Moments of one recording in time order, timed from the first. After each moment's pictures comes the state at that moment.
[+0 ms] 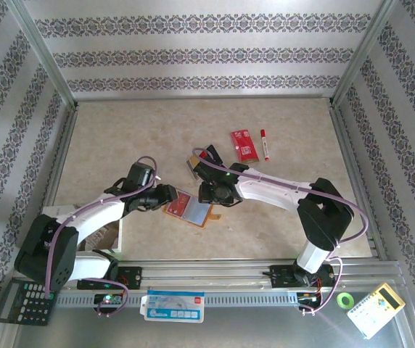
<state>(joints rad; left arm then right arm) -0.37 1.30 0.59 -0.20 0.39 -0.80 0.86 1.71 1.18 -0.69 0.02 0.88</state>
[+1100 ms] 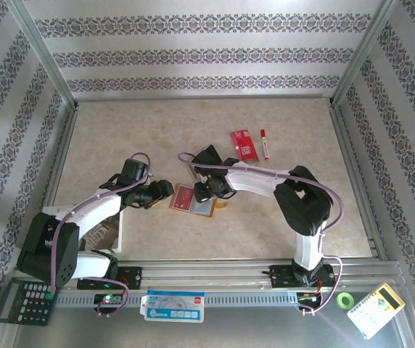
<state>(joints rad) -0.29 1.34 0.63 -0.29 0.41 -0.76 0.79 1.87 1.24 -0.59 -0.08 0.47</state>
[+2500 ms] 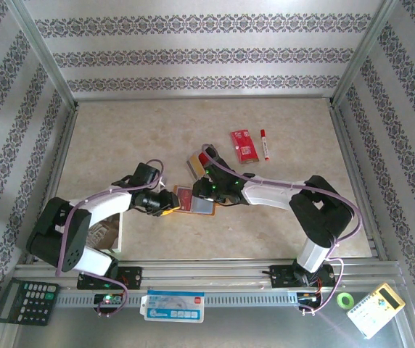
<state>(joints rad) -0.37 1.44 0.65 -0.34 0.49 -0.74 0.78 1.72 0.94 -0.10 -0.20 0.98</state>
